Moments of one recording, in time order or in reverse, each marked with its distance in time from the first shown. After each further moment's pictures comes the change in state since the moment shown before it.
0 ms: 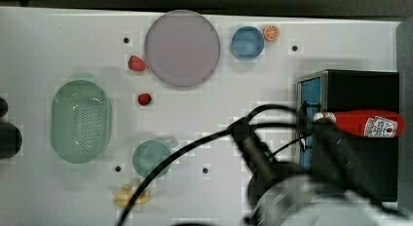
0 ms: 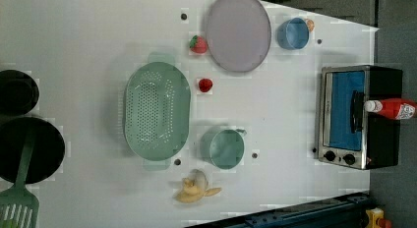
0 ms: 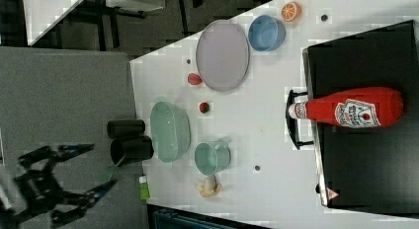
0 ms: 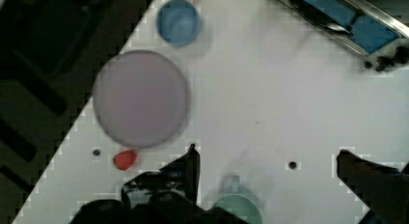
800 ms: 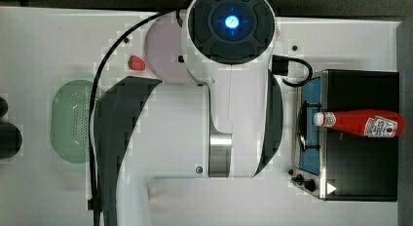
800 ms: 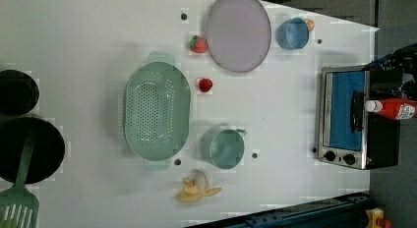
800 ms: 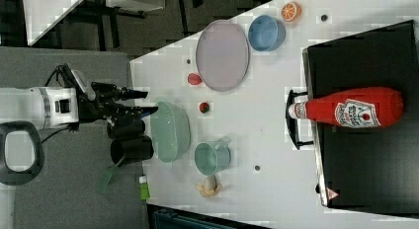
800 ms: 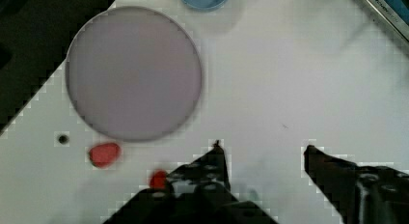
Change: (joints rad) arm 0.007 0.445 0.124 0.125 0.017 0.119 -0.032
